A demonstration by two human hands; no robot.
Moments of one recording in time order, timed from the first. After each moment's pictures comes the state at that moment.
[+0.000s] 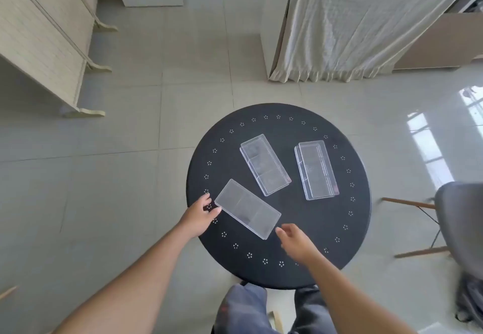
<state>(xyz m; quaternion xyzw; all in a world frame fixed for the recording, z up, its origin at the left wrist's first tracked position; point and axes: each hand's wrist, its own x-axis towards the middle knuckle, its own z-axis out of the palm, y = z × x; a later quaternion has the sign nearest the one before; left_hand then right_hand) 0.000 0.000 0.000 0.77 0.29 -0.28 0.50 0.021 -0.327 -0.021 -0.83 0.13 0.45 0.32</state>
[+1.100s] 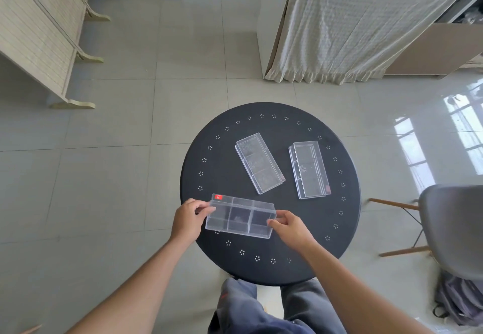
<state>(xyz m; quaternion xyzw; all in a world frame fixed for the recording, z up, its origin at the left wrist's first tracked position) -0.023 -0.011 -0.017 0.83 0.29 -0.11 0.45 0.050 -0.311 0.038 -0.83 0.15 0.41 0.35</state>
